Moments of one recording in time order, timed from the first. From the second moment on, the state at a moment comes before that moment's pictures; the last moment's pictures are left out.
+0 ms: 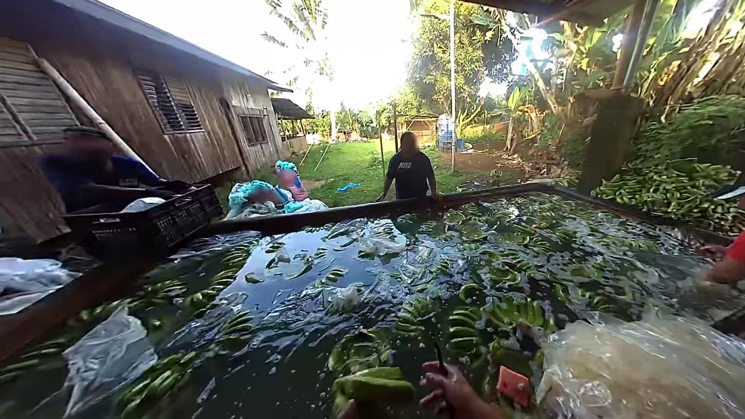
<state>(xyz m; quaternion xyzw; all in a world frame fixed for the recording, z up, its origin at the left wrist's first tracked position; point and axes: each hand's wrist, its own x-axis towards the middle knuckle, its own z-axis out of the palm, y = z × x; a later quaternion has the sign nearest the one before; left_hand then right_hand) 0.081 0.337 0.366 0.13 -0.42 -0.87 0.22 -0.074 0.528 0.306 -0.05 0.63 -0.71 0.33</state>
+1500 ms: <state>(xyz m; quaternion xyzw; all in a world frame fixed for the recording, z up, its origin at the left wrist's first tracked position) -0.022 0.388 0.266 0.63 -0.33 -0.67 0.23 -0.271 0.725 0.045 0.13 0.74 -0.58 0.33</state>
